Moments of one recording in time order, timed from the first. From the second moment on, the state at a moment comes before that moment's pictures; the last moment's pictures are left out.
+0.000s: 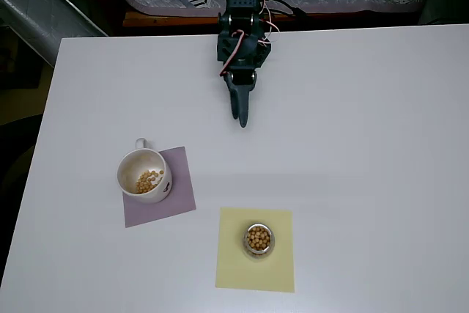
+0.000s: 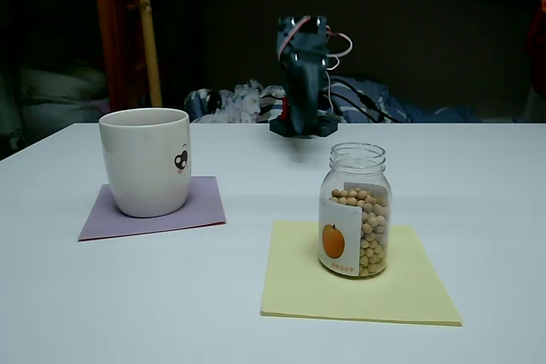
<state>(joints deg) 5.3 189.8 175.2 55.7 -17.6</state>
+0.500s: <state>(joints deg) 8.9 130.5 136.8 33.8 -40.8</state>
